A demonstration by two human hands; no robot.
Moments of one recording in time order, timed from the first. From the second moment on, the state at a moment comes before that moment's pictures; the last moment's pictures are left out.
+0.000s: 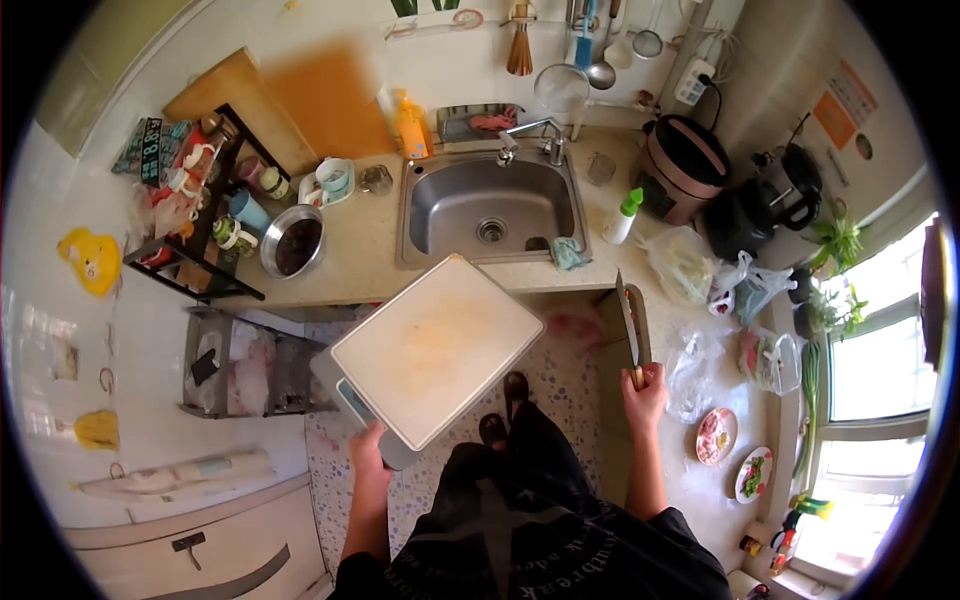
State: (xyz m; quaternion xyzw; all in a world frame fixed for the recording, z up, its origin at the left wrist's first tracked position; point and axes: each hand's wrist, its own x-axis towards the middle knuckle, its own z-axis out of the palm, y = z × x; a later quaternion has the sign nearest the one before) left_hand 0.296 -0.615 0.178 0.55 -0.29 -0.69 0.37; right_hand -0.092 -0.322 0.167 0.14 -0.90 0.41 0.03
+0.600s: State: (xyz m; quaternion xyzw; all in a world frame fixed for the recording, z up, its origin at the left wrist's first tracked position) left_hand 0.118 -0.805 0.137 0.56 -0.35 -0.68 0.32; right_hand -0.317 -0.558 0.139 0.25 -0.94 0.23 -0.09
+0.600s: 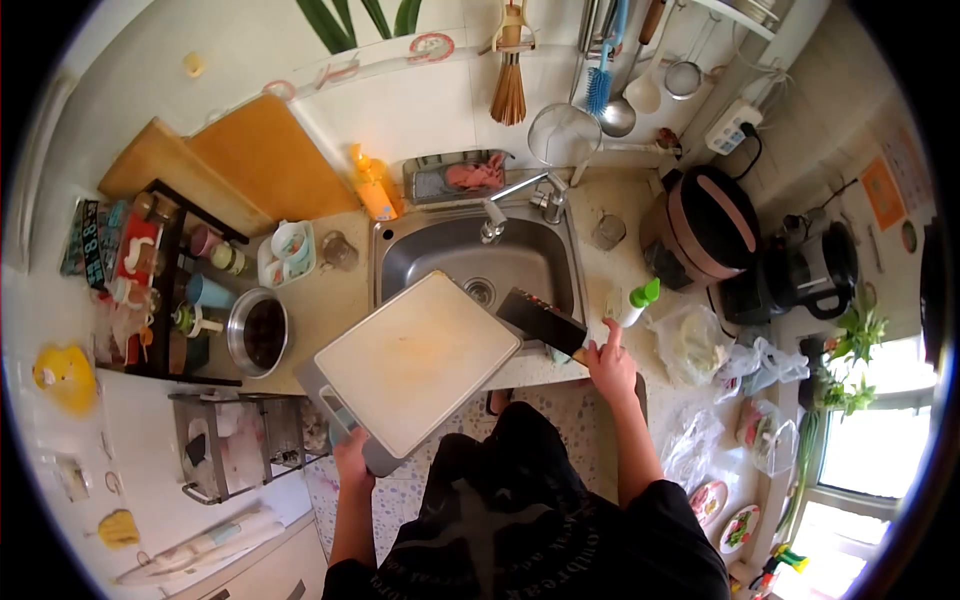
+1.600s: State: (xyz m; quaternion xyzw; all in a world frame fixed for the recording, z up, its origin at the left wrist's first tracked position) left_hand 0.030 -0.915 0.162 0.63 -0.40 -0.62 0.23; right_hand -0.522 -0.847 0.093 0.29 -0.88 0.03 -0.37
